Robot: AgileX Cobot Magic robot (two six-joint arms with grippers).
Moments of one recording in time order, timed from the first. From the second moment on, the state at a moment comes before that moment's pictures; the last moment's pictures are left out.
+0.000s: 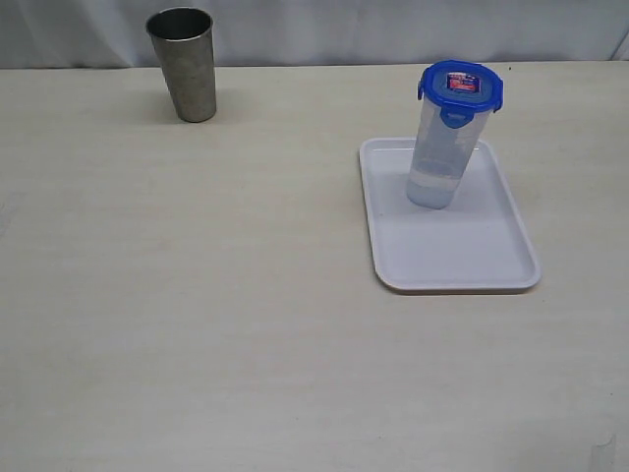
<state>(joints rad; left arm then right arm) 0.10 0.00 -0.48 0.04 -0.18 -1.13 -0.08 0.00 0.00 0.01 0.35 0.01</state>
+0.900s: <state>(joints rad) 0.10 0.00 0.00 0.04 -0.12 -1.13 -0.08 0.00 0.00 0.01 0.35 0.01</state>
